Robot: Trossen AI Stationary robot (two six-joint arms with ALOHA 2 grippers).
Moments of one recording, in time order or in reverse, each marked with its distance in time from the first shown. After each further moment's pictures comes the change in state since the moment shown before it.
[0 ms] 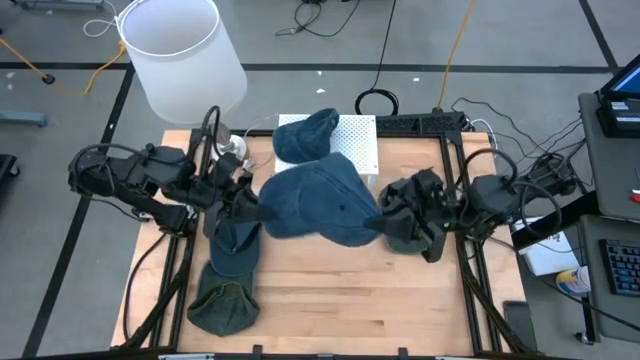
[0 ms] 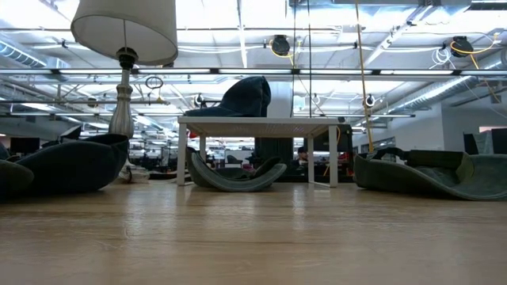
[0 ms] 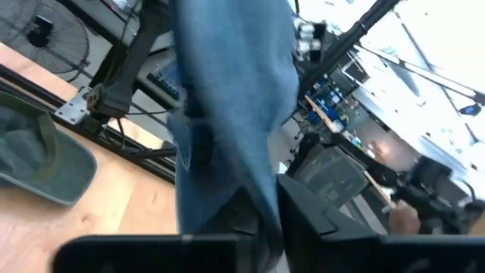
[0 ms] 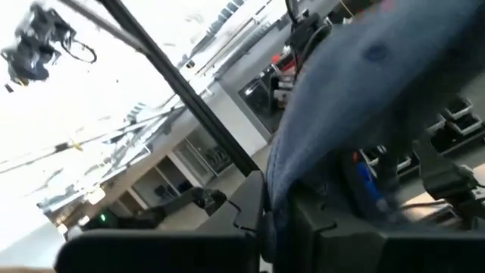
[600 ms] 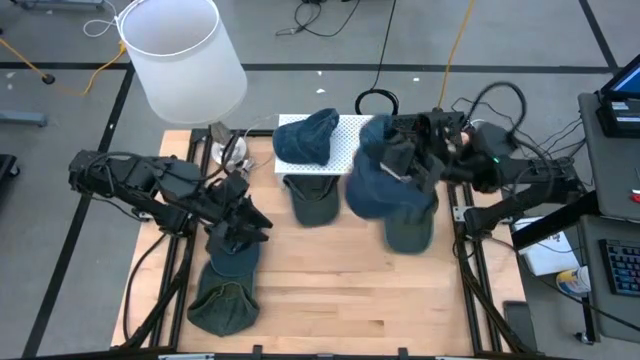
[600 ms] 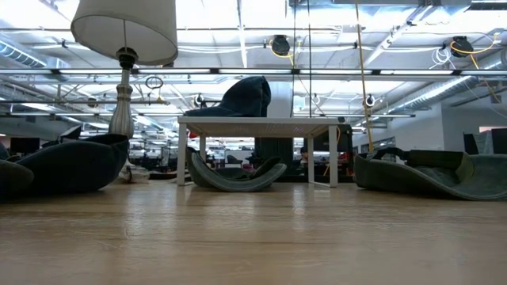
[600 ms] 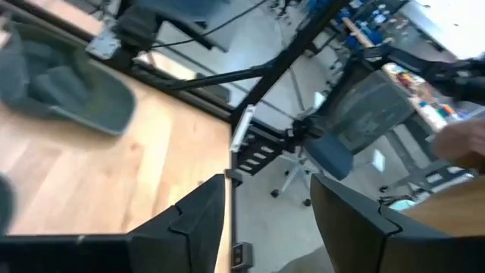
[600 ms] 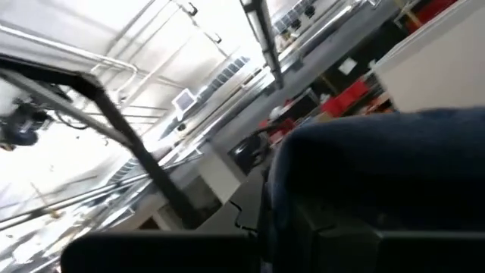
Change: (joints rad) left arm -0.027 0.002 0.000 -0.251 0.051 0.085; right arm -0.332 -0.005 0.077 0.059 -0.153 0.023
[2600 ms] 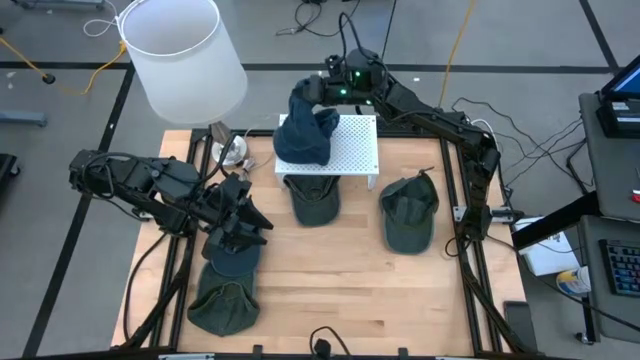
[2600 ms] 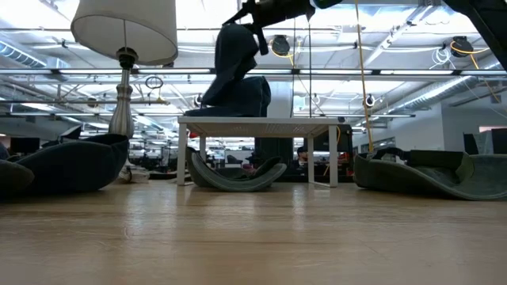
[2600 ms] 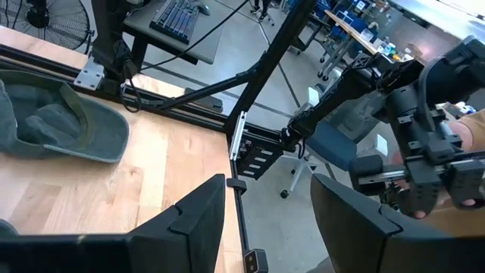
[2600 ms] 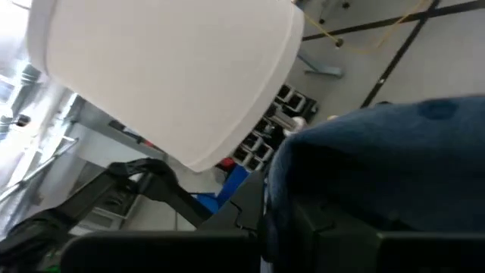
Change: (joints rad) left arm -0.019 0.000 0.000 0.036 0.002 0.145; right arm -0.625 0.678 0.519 -0.380 -0.452 0.215
